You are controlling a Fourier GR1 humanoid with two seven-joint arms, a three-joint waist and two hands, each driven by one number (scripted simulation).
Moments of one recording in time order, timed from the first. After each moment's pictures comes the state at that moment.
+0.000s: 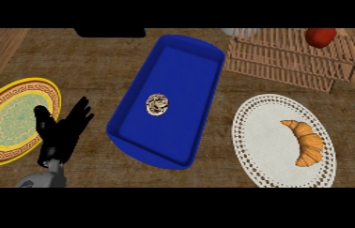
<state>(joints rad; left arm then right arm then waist) -0.05 0.17 0.10 -1.38 0.11 -0.03 0.29 -1.33 -0.57 -0.48 -0.64 0.65 -0.03 0.29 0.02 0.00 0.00</state>
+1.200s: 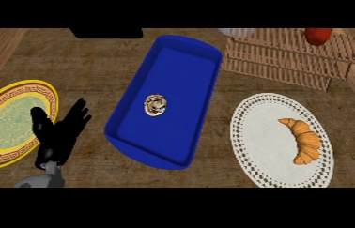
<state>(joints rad) -0.04 0.17 0.11 -1.40 0.11 -0.02 0.30 -1.24 -0.94 -0.77 -0.61 0.41 -0.17 0.32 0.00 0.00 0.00</state>
